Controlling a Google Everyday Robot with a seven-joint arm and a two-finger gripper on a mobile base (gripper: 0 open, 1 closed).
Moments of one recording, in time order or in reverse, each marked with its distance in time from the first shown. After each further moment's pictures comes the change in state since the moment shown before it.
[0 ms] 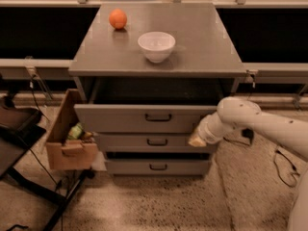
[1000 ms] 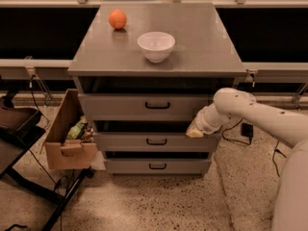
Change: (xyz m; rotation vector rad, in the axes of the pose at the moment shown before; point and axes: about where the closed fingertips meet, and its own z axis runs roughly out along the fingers) arm -0.012 -0.030 0.007 -0.004 0.002 -0.028
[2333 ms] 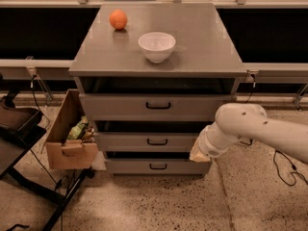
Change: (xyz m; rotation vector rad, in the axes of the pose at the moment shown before) arm -0.001 0.115 -0.056 -0.080 0.093 -0.089
